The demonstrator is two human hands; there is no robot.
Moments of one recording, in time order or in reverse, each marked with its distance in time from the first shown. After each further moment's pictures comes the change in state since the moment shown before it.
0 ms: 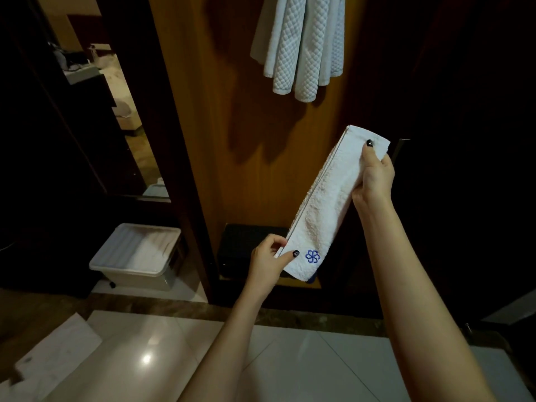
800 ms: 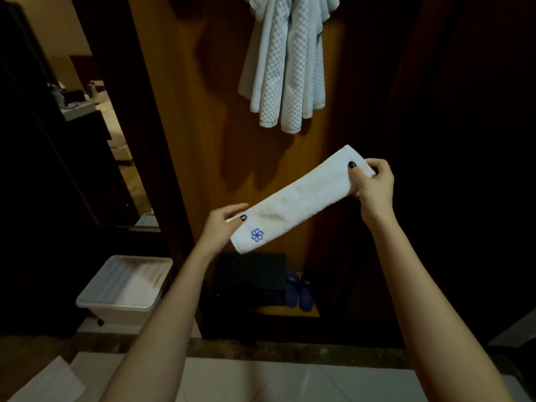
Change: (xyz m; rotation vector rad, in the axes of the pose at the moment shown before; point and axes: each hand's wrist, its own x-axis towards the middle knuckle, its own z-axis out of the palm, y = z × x) left_hand 0.101 0.080 -0.075 0.139 -0.010 0.169; right_hand 0.038 -0.028 -0.018 -0.559 -0.089 -0.306
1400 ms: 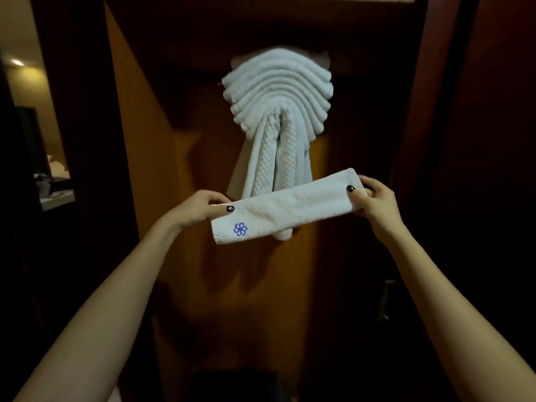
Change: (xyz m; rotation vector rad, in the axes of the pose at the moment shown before) left_hand 0.251 0.155 -0.077 0.313 -0.213 0.253; right_hand 0.204 -0.079 0.037 0.030 -0.203 -0.251
